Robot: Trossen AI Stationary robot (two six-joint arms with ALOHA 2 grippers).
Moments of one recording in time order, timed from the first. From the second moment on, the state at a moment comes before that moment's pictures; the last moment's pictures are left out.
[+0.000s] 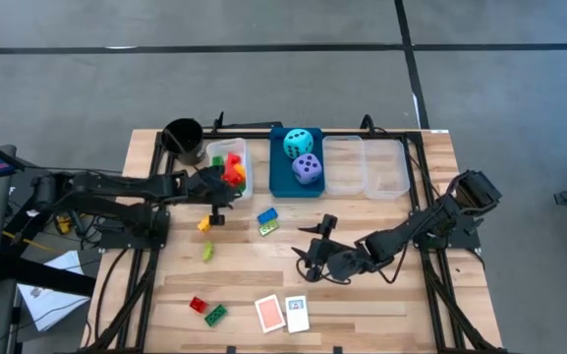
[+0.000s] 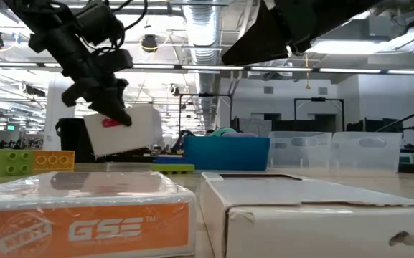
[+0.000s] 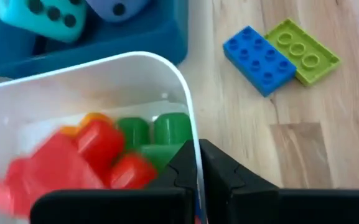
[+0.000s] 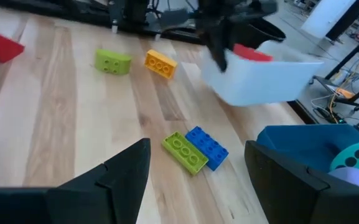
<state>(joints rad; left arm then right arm) 0.24 1.10 0.51 -0.20 -0.15 0.38 0.47 1.67 0.92 0.19 0.84 0.11</state>
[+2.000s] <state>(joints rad) 0.18 1.06 0.58 0.00 -0.13 0.42 0.43 1.67 0.92 0.21 0.76 0.10</state>
